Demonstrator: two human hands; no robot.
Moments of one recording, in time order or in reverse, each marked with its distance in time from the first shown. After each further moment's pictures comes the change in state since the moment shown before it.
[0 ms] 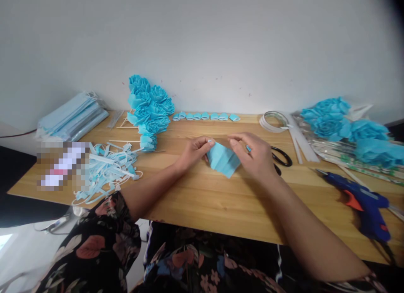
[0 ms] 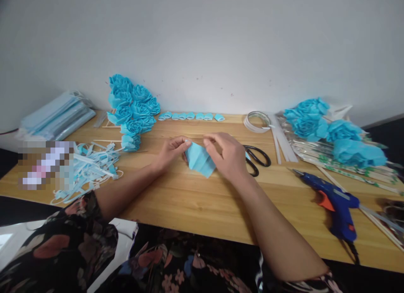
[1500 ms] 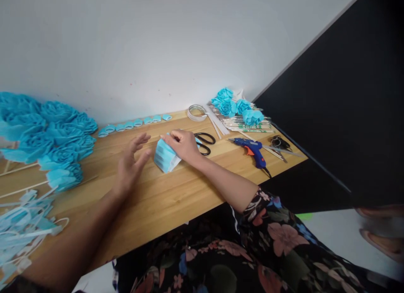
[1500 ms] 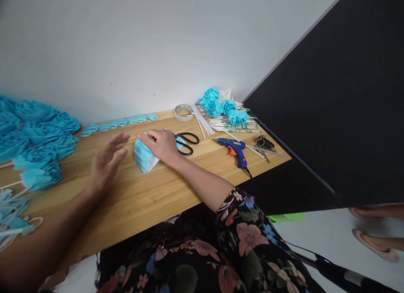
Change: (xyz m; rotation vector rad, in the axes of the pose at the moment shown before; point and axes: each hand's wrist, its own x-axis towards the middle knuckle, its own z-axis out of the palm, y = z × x) left_hand -0.004 -0.008 -0.006 0.489 0.072 0.333; right_hand 0.000 0.002 0.016 0.142 0.105 0.312
